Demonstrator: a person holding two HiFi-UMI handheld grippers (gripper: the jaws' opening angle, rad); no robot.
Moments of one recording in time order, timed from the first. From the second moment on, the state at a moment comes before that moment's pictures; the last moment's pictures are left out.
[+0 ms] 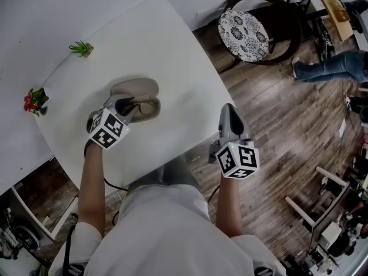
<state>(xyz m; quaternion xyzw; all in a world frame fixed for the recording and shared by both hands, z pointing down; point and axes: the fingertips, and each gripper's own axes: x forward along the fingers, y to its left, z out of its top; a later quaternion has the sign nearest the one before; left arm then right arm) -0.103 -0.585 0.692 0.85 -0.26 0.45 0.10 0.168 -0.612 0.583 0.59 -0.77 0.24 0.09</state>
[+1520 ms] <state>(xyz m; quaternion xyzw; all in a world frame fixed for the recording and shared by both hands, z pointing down) -0.145 -0.569 0.566 0.83 -0.44 0.34 -0.01 0.139 -0.556 0.513 0.58 -0.79 0.19 0.05</state>
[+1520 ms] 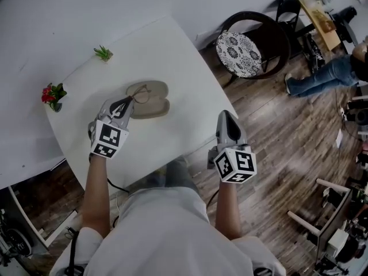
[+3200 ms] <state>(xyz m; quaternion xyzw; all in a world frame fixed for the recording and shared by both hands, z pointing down) -0.295 -0.385 0.382 0.78 -0.62 0.07 -0.06 0.034 -0.417 0.409 0.55 -0.83 0.12 -0.01</state>
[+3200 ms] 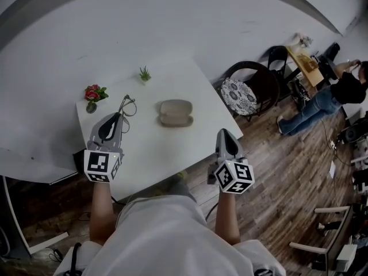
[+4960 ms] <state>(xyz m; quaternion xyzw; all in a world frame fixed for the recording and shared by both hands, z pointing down) -0.320 -0.352 0.340 0.74 -0.66 0.00 -0.09 0.026 -0.403 0.388 0.53 -0.85 0.05 0.01</state>
